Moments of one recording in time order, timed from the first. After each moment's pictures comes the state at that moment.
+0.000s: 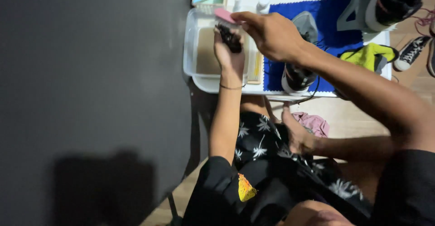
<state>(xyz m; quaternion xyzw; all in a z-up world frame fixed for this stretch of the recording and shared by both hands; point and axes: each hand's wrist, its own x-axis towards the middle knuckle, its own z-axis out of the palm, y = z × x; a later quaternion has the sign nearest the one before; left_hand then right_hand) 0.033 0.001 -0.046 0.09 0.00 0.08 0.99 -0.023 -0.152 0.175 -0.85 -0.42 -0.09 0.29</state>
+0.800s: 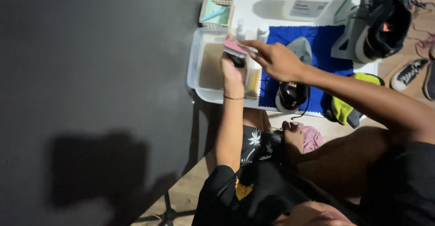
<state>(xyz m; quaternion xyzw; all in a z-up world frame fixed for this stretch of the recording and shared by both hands) 0.025 -0.032 0.058 0.10 0.25 0.12 0.96 0.013 -0.182 0.181 -0.86 -0.36 0.12 0.33</state>
